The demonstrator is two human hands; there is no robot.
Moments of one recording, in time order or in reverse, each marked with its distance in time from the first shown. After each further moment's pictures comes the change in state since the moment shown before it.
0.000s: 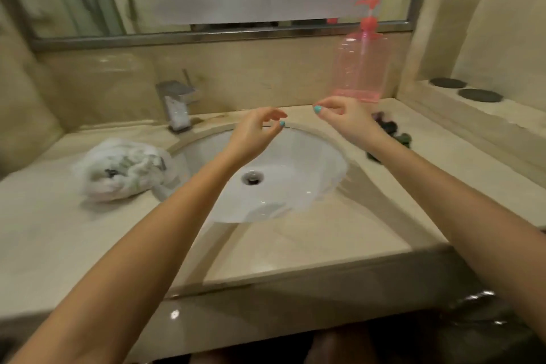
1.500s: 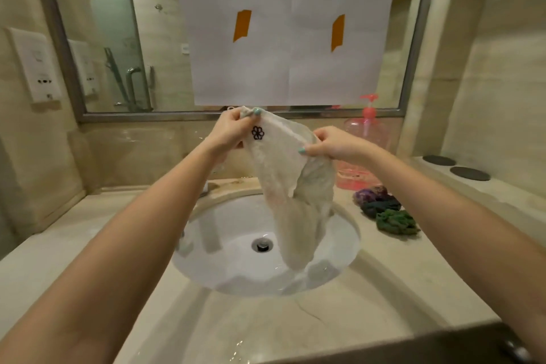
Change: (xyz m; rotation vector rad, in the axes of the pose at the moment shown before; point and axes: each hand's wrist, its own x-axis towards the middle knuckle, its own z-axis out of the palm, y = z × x) left_hand 0.067 0.020 -0.131 -0.539 0.121 -0.167; right_hand 0.069 -0.095 -0.022 -0.061 -0.306 0.010
